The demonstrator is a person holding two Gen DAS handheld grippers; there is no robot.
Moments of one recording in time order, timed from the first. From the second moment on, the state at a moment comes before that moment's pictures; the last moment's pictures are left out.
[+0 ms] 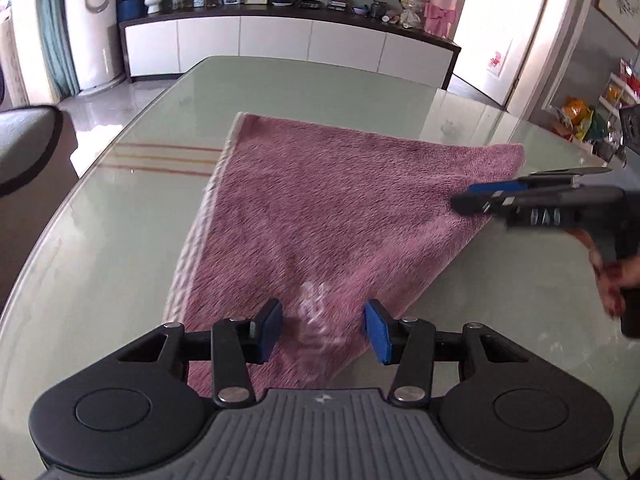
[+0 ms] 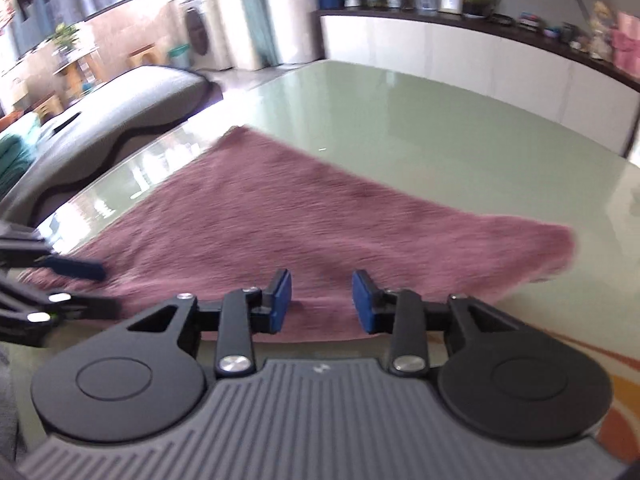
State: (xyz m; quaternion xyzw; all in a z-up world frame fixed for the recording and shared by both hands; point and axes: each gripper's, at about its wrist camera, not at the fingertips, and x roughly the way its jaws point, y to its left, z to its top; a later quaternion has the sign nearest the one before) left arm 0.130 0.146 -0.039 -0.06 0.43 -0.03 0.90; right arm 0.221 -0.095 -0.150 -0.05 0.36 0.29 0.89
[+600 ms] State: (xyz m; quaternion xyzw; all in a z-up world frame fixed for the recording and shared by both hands) left arm 0.081 0.205 -0.039 -0.09 0.44 0.05 0.89; right arm 0.238 -0.150 -0.145 0.02 0.34 0.14 0.93
